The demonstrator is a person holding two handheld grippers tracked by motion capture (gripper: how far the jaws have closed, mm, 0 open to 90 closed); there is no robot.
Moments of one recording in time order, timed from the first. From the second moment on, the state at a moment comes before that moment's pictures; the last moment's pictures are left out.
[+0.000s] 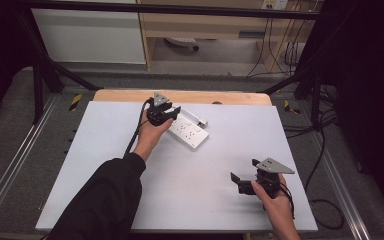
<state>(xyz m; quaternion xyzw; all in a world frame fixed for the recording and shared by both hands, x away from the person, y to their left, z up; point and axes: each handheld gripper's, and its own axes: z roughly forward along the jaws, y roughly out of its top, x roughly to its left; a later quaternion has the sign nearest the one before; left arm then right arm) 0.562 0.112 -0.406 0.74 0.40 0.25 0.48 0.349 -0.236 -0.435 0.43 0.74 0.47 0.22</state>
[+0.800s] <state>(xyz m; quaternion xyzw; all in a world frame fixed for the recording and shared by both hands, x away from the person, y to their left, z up) 0.568 0.105 -0.419 0.76 0.38 0.24 0.47 0.353 -0.238 -0.438 0.44 0.73 0.47 0.22</state>
